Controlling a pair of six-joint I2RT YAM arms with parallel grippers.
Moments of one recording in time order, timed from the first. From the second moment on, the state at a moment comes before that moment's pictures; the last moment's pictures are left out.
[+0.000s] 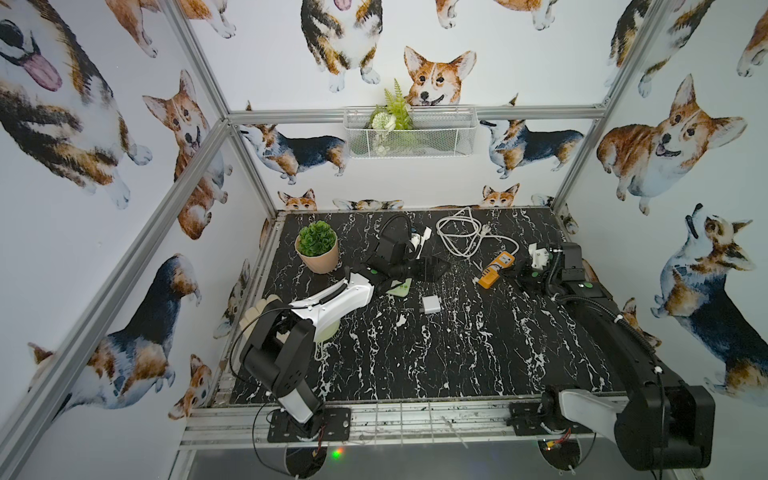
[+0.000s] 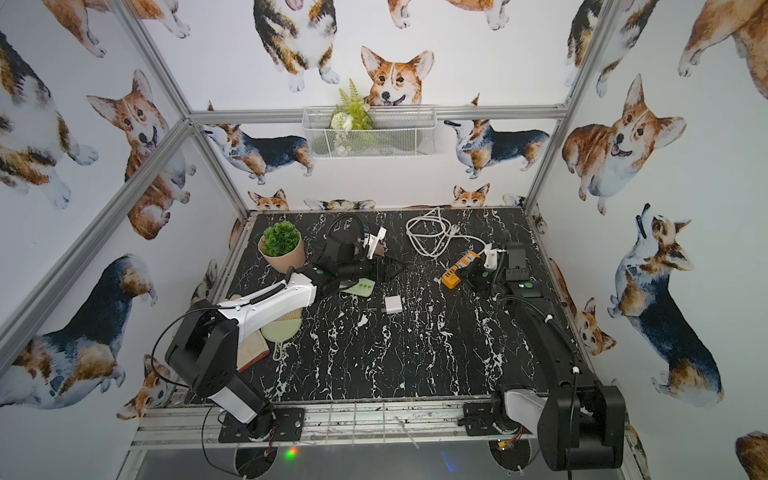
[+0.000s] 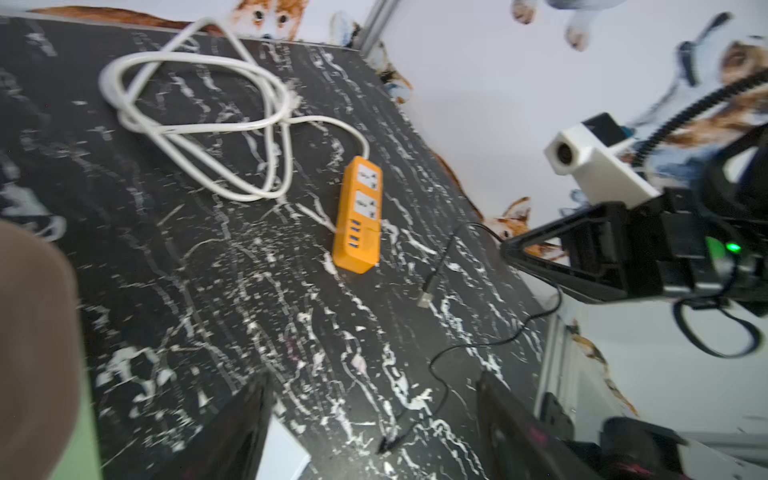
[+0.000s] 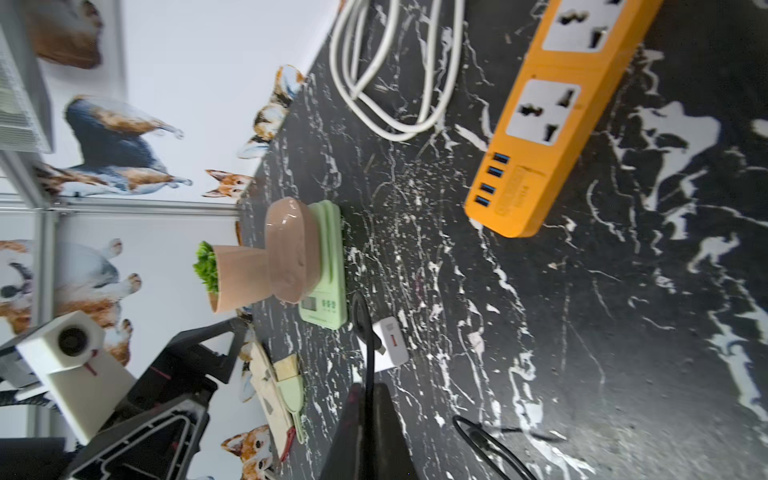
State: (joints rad) left arm -0.65 1.65 1.14 0.07 0.51 -0.47; right arm 0.07 1.12 0.85 -0.41 -0.54 0.86
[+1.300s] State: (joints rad) left arm -0.68 1.63 1.03 0.55 0.70 -0.61; right arm 0.24 0.99 0.81 0.00 -0.61 1.27
